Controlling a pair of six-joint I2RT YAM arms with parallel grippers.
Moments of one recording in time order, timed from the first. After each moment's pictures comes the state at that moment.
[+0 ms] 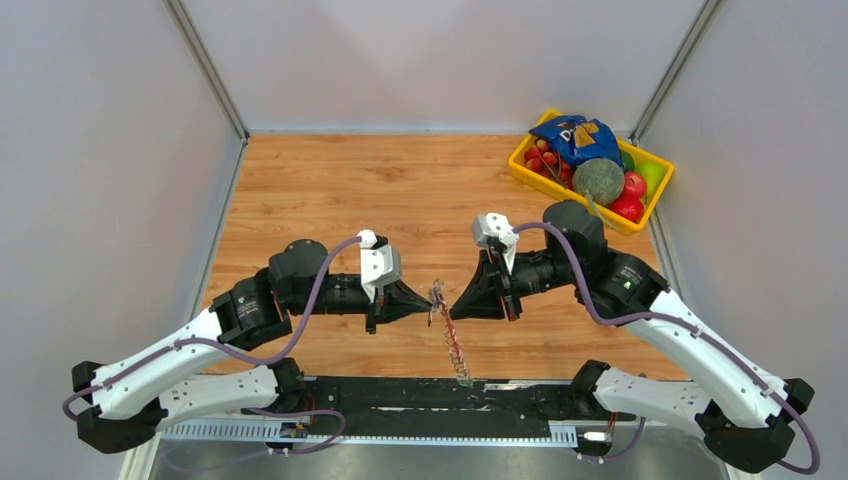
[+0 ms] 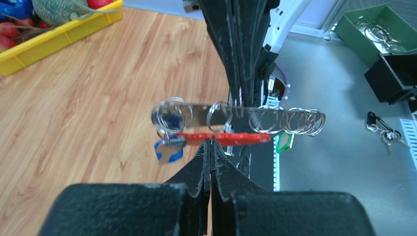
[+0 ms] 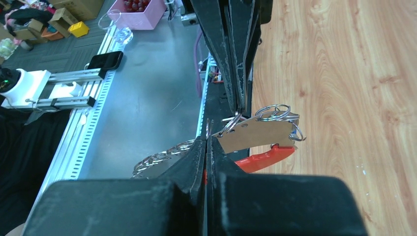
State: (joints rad) left arm -1.08 0.81 1.01 -0.38 0.39 -0.02; right arm 0.84 0.96 1.16 -0.54 -0.91 0.03
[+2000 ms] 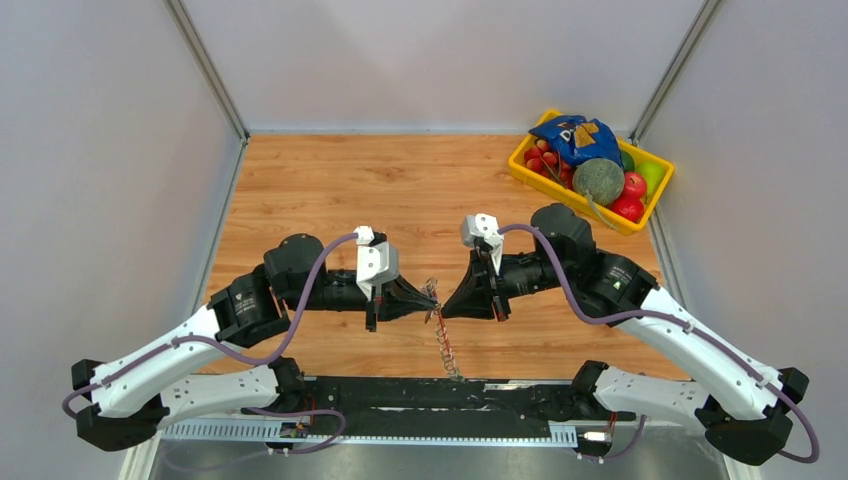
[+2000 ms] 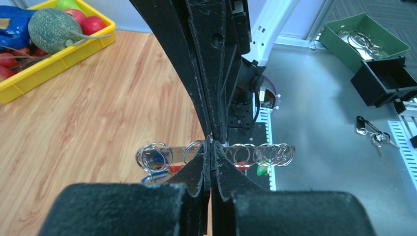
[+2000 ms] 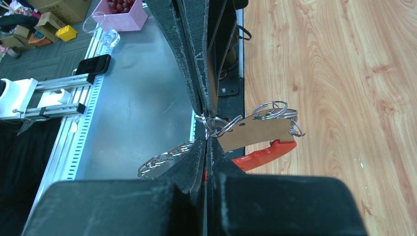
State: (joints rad) left arm -1.08 0.83 1.06 -0.36 0.44 0.00; right arm 0.90 0.98 1.16 -0.52 -0.79 0.06
